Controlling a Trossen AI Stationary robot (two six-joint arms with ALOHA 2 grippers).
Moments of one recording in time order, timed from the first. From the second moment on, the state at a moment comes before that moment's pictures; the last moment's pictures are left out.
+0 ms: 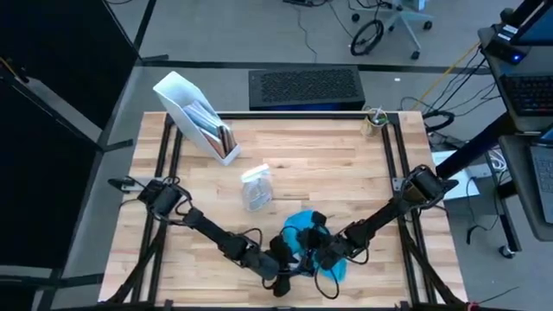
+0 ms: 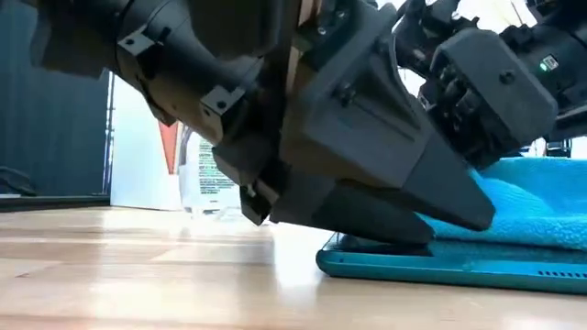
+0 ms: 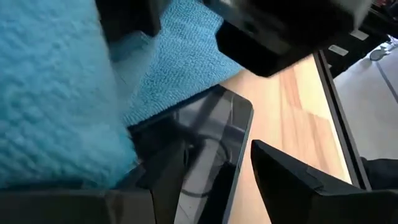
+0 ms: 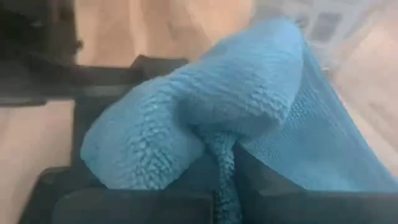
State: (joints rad) left arm -0.54 2.25 1.26 0.32 -0.29 -0.67; right arm 0.58 1.96 0.87 0.35 0.70 0.57
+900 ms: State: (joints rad) left arm -0.54 2.23 1.25 0.32 -0.29 -0.67; right arm 0.55 1.81 0.88 0.00 0.77 0.43
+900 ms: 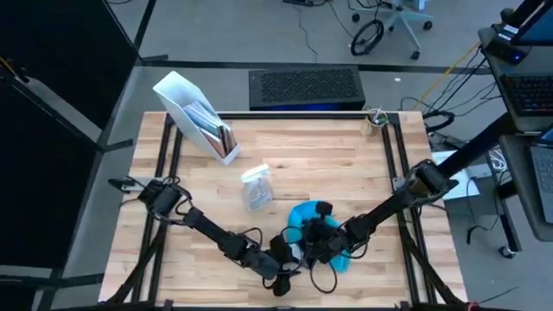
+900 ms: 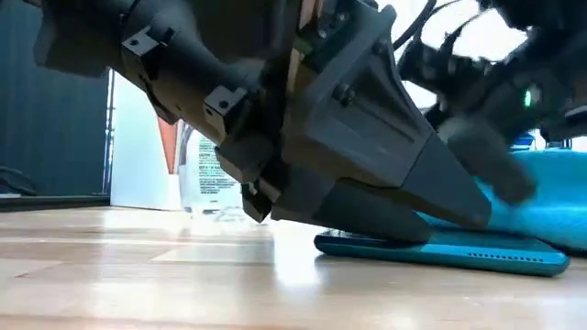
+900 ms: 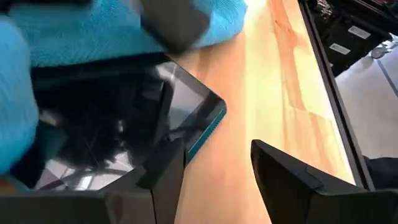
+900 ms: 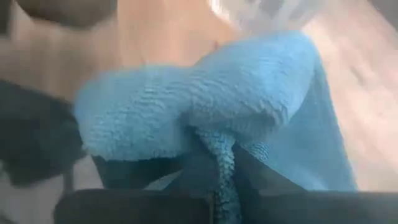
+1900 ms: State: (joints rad) left arm -0.52 2.30 1.32 0.31 -0.29 -0.70; right arm 0.54 1.88 0.90 0.01 0.73 0.39
